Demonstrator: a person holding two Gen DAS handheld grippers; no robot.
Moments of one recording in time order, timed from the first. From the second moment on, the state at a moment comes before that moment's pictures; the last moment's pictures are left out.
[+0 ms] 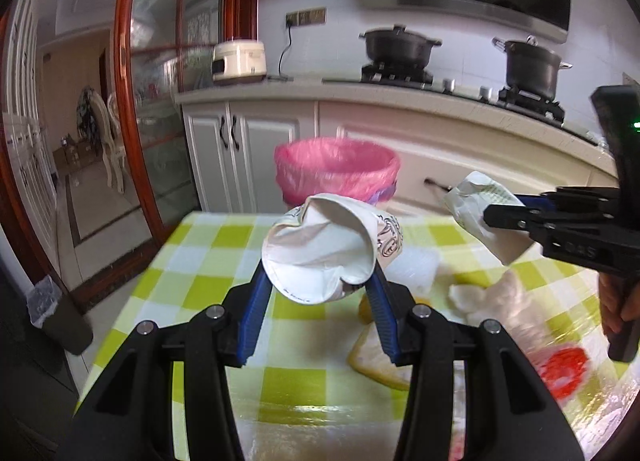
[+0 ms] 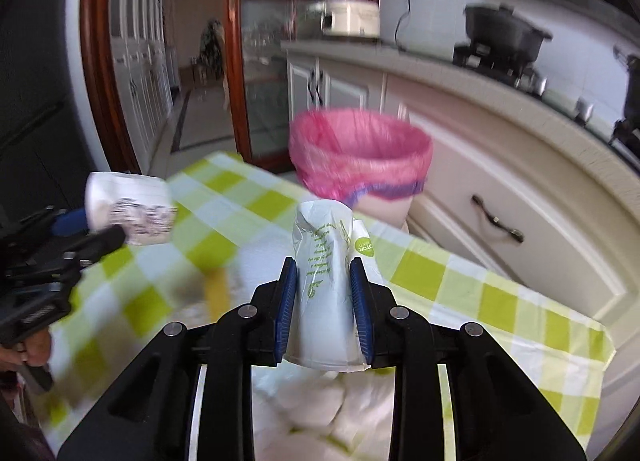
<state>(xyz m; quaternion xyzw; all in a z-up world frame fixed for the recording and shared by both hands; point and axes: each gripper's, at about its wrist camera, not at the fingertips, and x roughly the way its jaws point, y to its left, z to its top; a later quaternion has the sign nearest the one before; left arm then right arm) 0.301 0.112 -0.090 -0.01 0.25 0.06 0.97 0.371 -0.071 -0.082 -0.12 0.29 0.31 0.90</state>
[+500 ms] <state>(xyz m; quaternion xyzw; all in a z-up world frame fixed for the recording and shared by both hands) 0.237 0.073 -0.036 -0.02 0.20 0.06 0.98 0.269 -0.109 -0.018 -0.01 0.20 0.28 0.94</state>
